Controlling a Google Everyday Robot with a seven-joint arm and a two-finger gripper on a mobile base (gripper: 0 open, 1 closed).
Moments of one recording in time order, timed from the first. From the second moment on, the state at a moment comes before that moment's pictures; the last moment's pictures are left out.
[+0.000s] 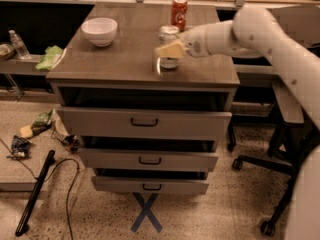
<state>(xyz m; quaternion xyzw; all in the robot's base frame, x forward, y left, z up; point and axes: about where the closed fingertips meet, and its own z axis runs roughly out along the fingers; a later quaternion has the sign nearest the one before) 0.751 -0.031 0.886 -0.40 0.73 0.28 0.48</state>
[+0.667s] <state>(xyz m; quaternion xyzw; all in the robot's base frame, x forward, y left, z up) 0.773 0.031 0.963 -0.44 0.66 0.29 0.54</state>
